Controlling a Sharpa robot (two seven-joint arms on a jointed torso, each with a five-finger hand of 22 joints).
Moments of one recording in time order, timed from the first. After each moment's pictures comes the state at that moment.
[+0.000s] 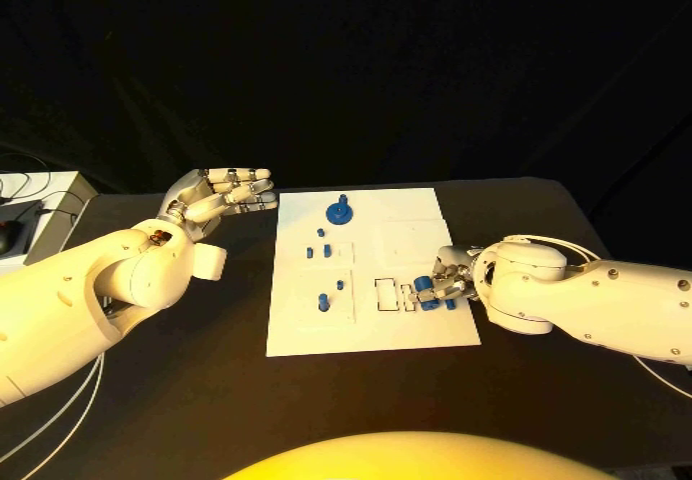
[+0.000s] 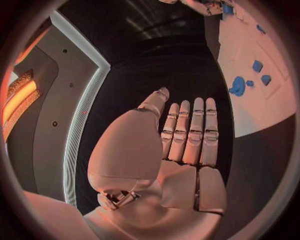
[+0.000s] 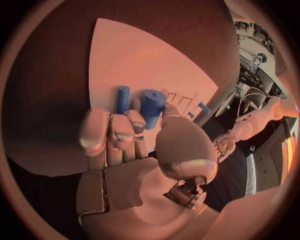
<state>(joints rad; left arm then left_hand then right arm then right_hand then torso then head) 0.99 -0.85 0.24 1.46 -0.25 -0.21 0.31 1.44 -0.09 0.12 0.03 0.32 1.05 0.15 0.06 0.06 1.12 0.13 0.06 0.06 1.12 0.13 0.06 0.07 0.10 1.01 0.17 0.07 0.07 1.14 -0.97 -0.13 1.72 -1.34 -0.08 -0.69 1.02 -0.01 -0.15 0.22 0.59 1.13 0.01 0.19 0.99 1.31 -0.05 1.00 1.28 1.43 -0.11 1.19 0.90 0.08 1.46 -0.12 1.03 1.31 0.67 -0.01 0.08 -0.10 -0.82</state>
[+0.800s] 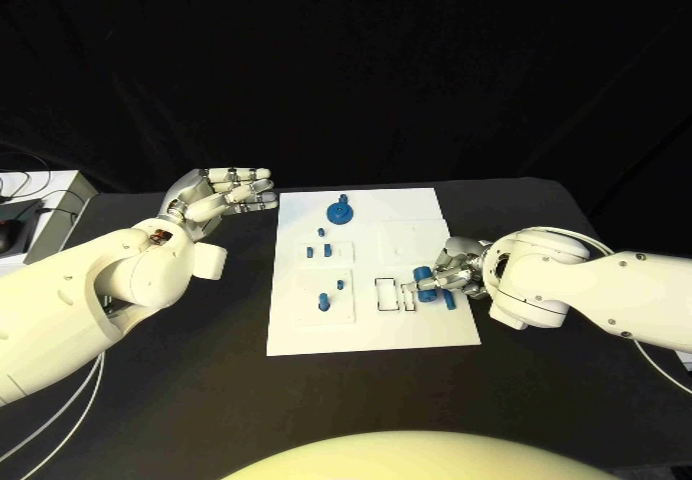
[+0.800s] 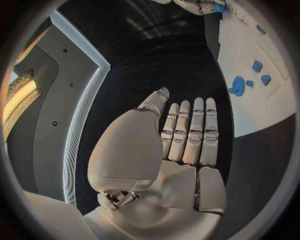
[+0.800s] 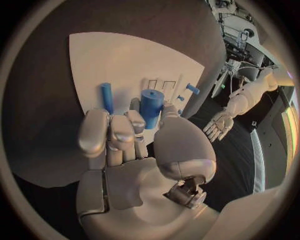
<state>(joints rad) 0.99 -0.85 0.24 1.46 -0.25 -0.21 0.30 1.45 -0.09 0.13 0.04 0.32 1.05 0.15 0.06 0.06 1.12 0.13 0.06 0.06 1.12 0.13 0.06 0.07 0.10 1.01 0.17 0.07 0.07 1.19 -1.02 -0.13 1.78 -1.13 -0.16 -0.68 1.03 0.02 -0.21 0.16 0.61 1.13 0.00 0.19 0.99 1.32 -0.05 1.00 1.28 1.44 -0.12 1.19 0.90 0.08 1.47 -0.12 1.05 1.31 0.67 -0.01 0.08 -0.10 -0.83</state>
